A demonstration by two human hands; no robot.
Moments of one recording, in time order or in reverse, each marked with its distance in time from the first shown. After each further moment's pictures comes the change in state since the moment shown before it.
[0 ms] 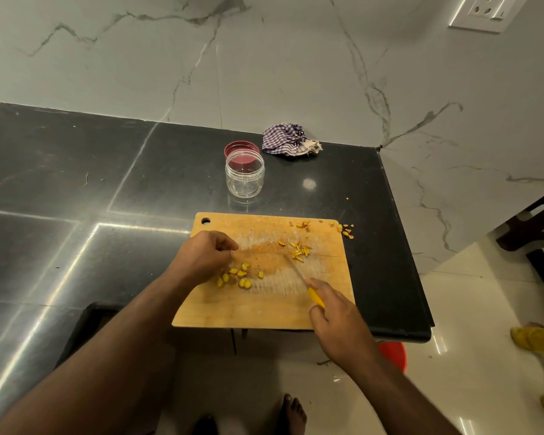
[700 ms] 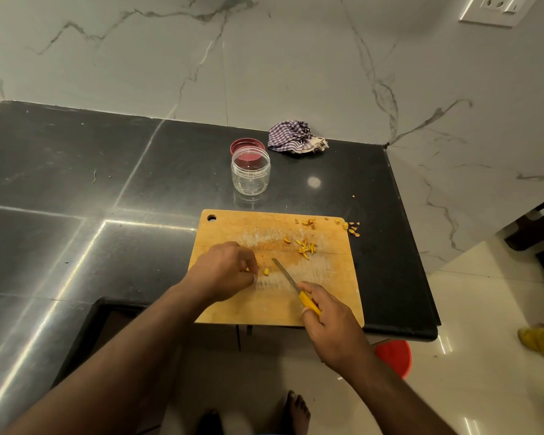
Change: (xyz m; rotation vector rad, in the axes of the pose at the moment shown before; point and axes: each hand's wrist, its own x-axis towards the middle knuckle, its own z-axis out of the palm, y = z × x) left_hand -0.027 0.011 0.012 0.311 -0.123 0.228; right_hand -0.004 -0.004 0.016 0.091 -0.052 -0.031
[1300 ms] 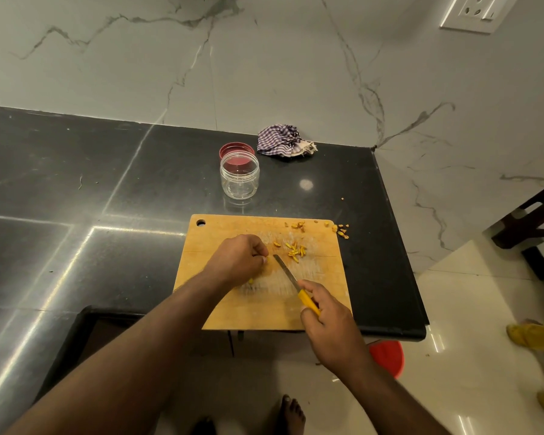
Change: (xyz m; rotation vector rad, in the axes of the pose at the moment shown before) left_hand 0.044 0.025 0.017 -0.239 0.059 -0.093; right_hand -0.003 -0.002 -0.011 0.060 0.070 0.051
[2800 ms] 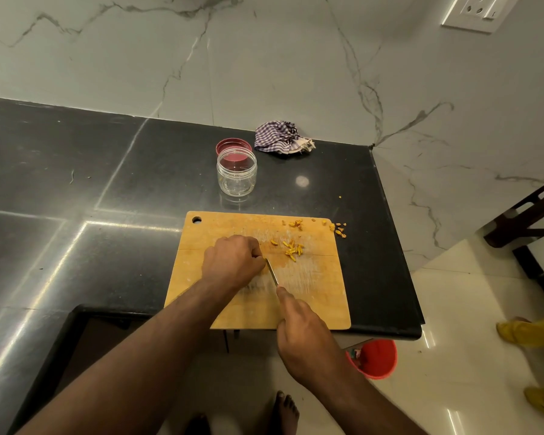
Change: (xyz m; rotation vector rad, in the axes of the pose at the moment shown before) left_hand 0.001 -0.003 0.017 0.259 0.163 -0.040; right_hand -0.007 -0.023 0.026 -0.264 -0.148 -0.045
